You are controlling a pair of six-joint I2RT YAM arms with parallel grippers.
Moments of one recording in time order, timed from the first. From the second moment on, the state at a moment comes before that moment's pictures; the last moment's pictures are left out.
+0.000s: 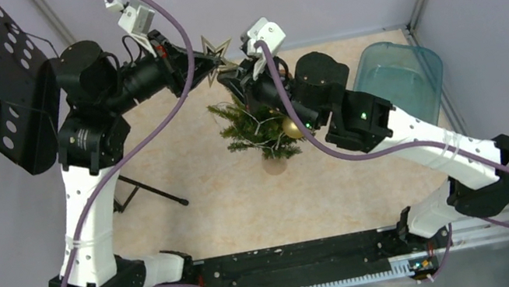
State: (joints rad) left arm -0.36 1.32 1.96 -0.62 0.70 -0.28; right arm 1.15 1.43 1.76 -0.20 0.34 -0.05
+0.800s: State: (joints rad) left arm -0.36 1.27 1.96 -0.68 0.69 -0.12; right arm 0.76 1.11 1.59 -0.46 -0.06 0.02
